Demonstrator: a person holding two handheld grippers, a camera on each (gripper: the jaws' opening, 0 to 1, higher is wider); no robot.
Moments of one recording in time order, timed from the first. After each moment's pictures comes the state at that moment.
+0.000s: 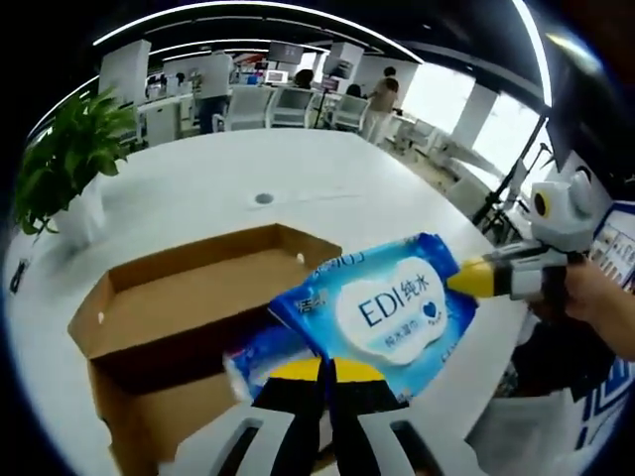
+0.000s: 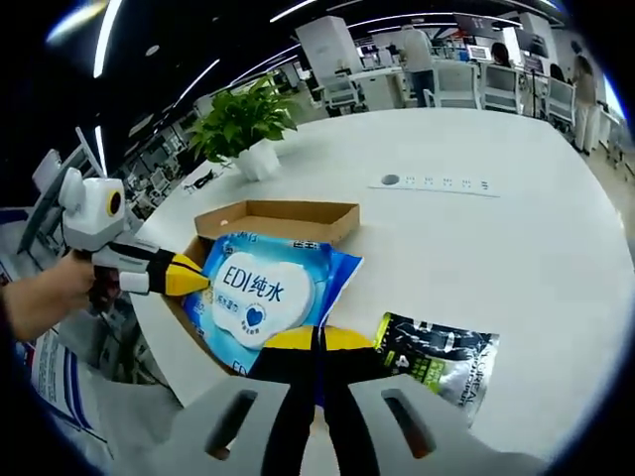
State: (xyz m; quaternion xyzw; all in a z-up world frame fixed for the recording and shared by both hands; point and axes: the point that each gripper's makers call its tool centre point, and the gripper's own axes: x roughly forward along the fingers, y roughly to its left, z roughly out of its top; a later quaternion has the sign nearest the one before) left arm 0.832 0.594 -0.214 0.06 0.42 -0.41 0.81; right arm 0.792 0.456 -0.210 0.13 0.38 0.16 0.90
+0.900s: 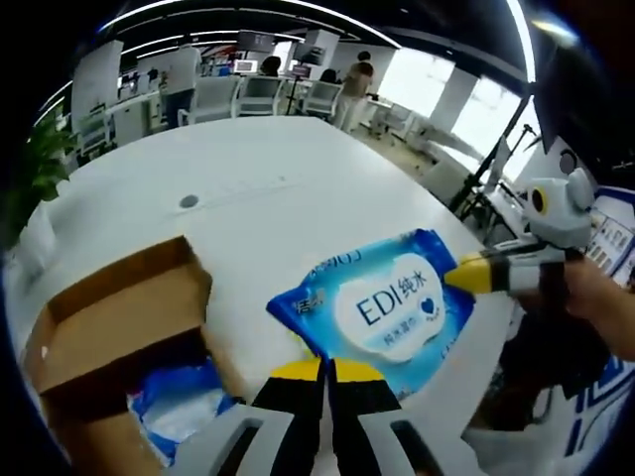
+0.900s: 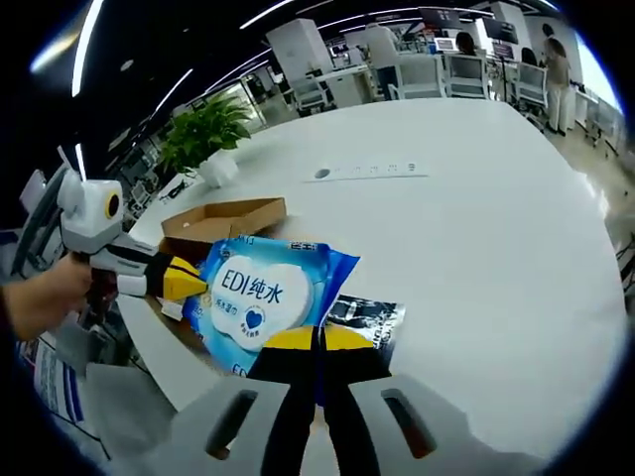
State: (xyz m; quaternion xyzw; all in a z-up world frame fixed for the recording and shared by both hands) left arm 0.801 0.473 -0.236 0.07 0.44 -0.45 0.77; right arm 0.755 0.341 -0.231 0.15 0.39 0.12 0.90
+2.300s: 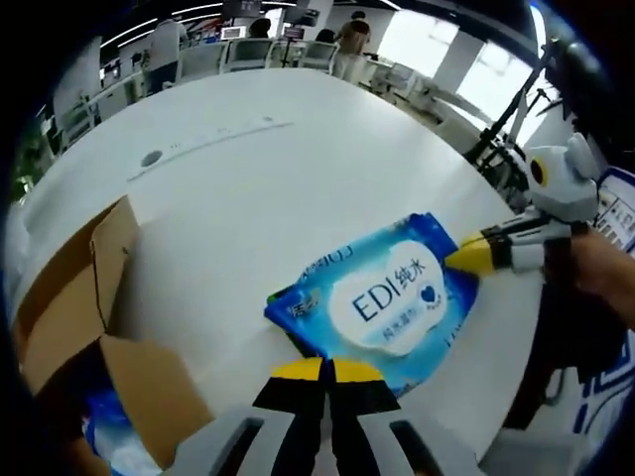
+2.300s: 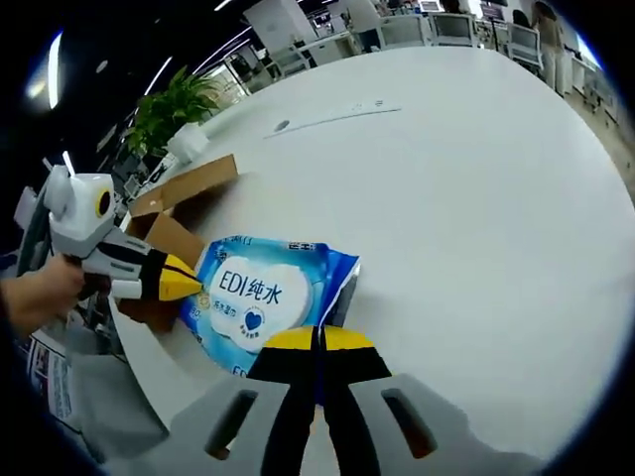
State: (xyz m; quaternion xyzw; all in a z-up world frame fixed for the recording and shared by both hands) left arm 0.806 0.446 -0.323 0.13 0.49 -0.44 0.74; right arm 0.759 0.313 -0.321 0.17 0.45 0.11 0.87
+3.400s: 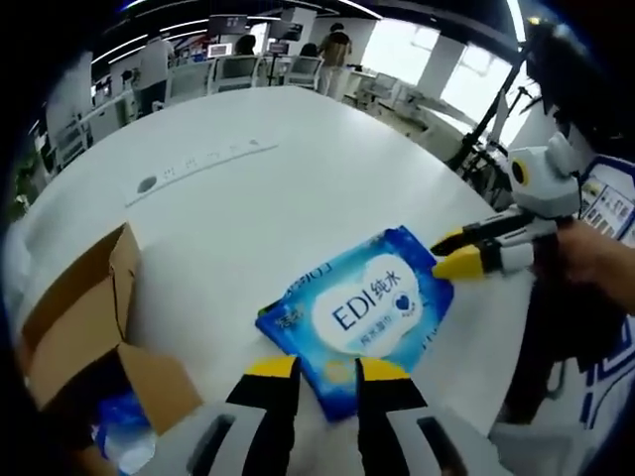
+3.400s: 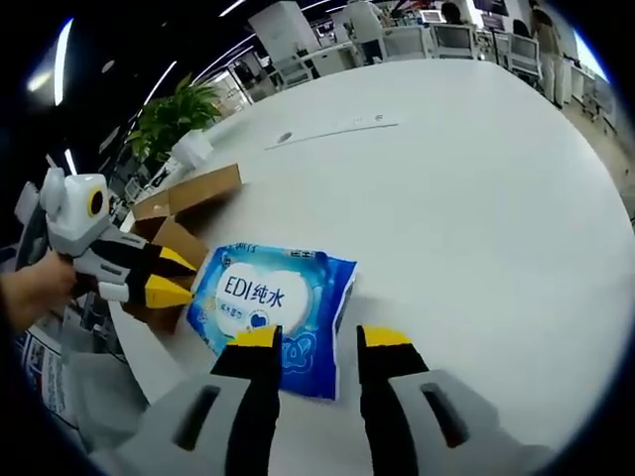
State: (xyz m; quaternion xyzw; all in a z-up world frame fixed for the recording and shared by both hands) left arm 0.791 0.441 -0.290 0.13 0.45 -0.48 0.74; right arm 0.755 0.306 -0.302 0.16 0.43 0.11 0.88
